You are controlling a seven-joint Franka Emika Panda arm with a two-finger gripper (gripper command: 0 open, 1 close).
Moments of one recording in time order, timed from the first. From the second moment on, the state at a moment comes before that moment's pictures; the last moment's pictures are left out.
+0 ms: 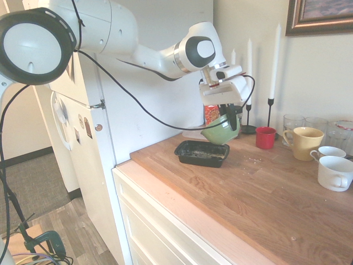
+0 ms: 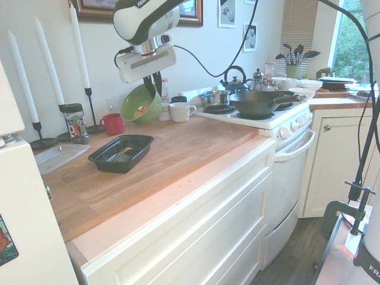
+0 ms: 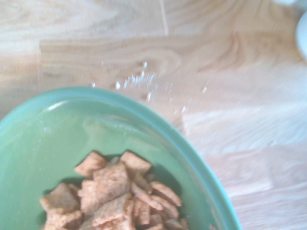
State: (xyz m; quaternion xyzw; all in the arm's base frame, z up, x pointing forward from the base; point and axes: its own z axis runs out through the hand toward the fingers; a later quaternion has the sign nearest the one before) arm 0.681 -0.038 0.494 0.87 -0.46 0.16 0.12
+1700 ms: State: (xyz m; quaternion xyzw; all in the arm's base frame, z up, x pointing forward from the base) arm 0.676 0.113 0.413 0.77 -0.29 0.32 0.46
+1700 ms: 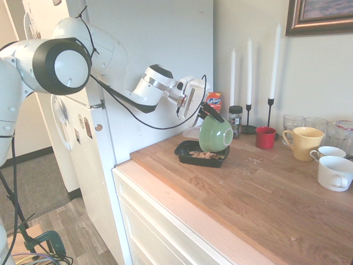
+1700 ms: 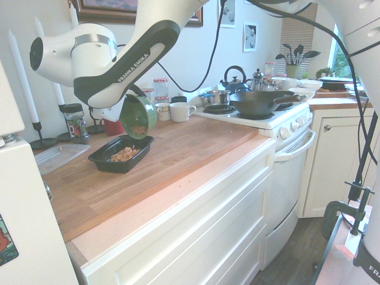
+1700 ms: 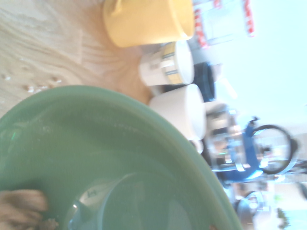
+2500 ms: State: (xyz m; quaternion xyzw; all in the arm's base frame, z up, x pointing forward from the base) arm 0.627 0.169 0.389 0.71 -0.23 0.38 0.54
